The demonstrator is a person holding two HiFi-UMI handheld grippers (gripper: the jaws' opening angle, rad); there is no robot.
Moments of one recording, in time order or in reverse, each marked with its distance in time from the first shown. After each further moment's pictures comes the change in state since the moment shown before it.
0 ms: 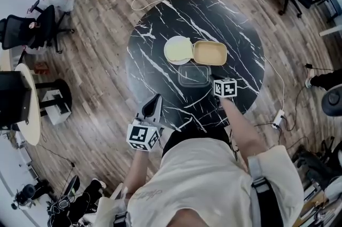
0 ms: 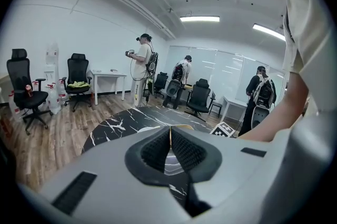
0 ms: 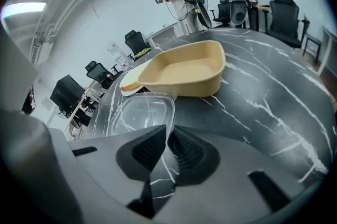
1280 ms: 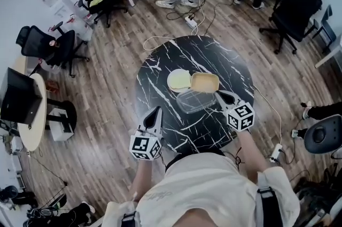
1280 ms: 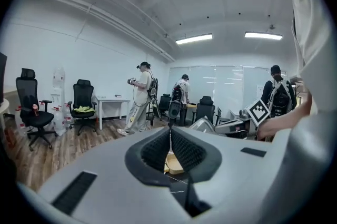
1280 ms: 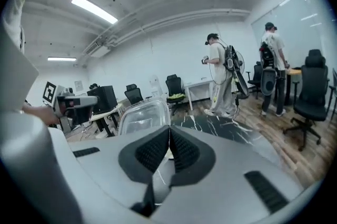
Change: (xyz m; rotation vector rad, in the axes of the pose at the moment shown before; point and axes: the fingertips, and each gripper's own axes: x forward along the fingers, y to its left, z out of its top) left arm -0.030 -0.042 0.070 0.079 -0.252 0.068; right arm -0.224 0.085 0.126 -0.432 -0.491 0.219
